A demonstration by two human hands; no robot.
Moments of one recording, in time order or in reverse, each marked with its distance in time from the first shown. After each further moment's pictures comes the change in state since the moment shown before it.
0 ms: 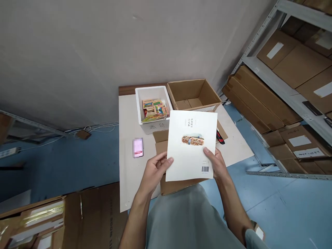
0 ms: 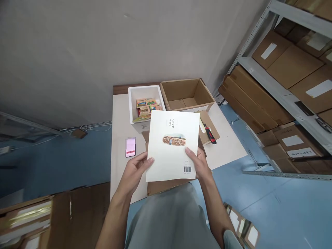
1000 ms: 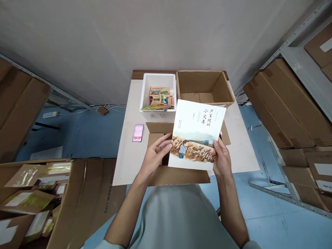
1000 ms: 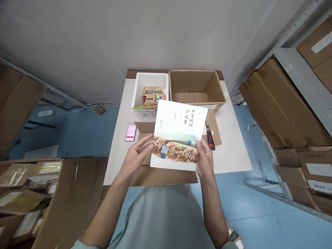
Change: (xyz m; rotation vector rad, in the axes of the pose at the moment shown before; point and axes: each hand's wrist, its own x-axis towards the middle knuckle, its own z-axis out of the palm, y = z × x) left_hand 0.056 -0.028 0.075 0.050 0.233 0.081; right_hand 0.070 -0.032 -0.083 0.024 0.020 -0.120
